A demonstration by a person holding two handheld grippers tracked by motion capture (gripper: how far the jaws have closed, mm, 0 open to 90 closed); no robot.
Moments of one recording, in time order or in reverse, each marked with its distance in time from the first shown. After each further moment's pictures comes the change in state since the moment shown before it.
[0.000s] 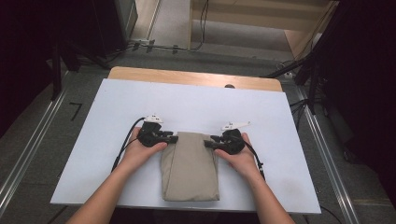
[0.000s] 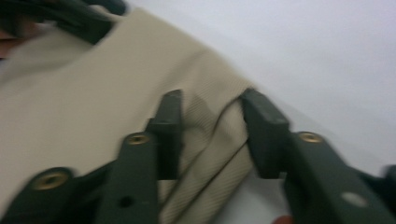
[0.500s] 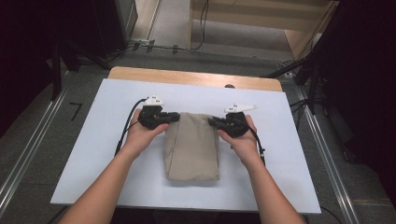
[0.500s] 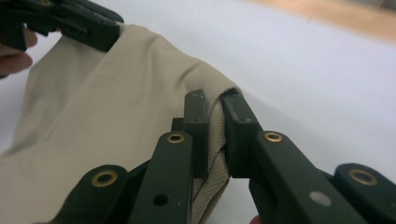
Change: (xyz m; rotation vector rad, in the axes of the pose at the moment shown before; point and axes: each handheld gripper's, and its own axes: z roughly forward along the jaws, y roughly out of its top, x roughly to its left) left arm 0.009 0.067 -0.024 -0.210 0.042 0.087; right arm -0.003 0.061 -0.032 -0.157 -0.122 -0.078
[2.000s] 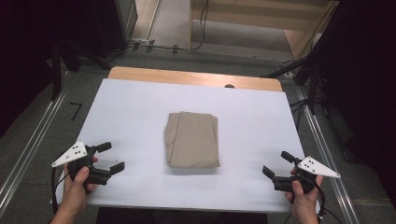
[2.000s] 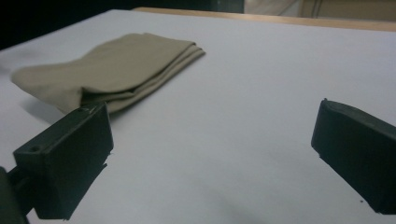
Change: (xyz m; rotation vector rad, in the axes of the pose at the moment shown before) left arm -0.008 -0.159 -0.181 -0.222 -0.004 -0.089; right arm -0.017 -0.161 -0.174 -0.225 -0.154 0.076
